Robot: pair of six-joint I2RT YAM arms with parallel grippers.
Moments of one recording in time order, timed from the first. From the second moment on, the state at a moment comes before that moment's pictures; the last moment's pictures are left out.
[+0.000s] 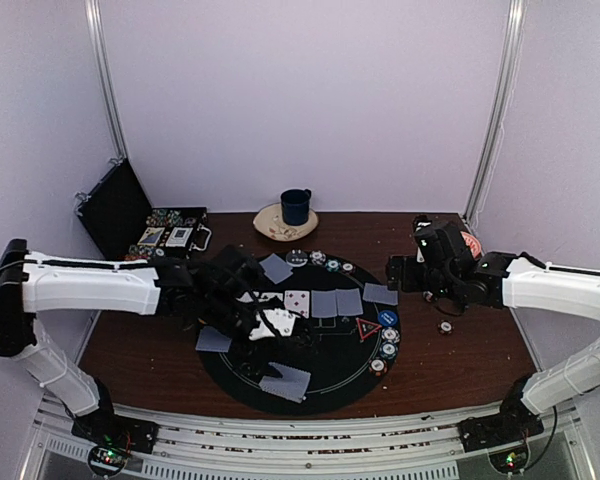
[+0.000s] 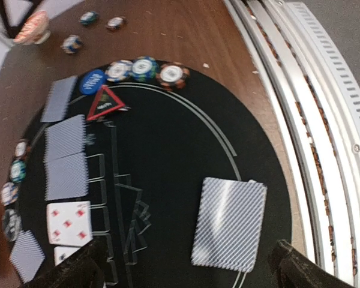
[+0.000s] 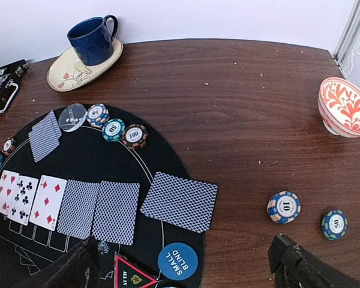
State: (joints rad) left arm -1.01 1.53 1.03 -0.44 0.35 0.71; right arm 0.71 1.28 0.85 -0.25 0.45 0.47
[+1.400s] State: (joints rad) left arm 0.03 0.79 0.56 -0.06 0.22 0.33; right arm 0.71 0.86 0.67 -0.49 0.95 0.69
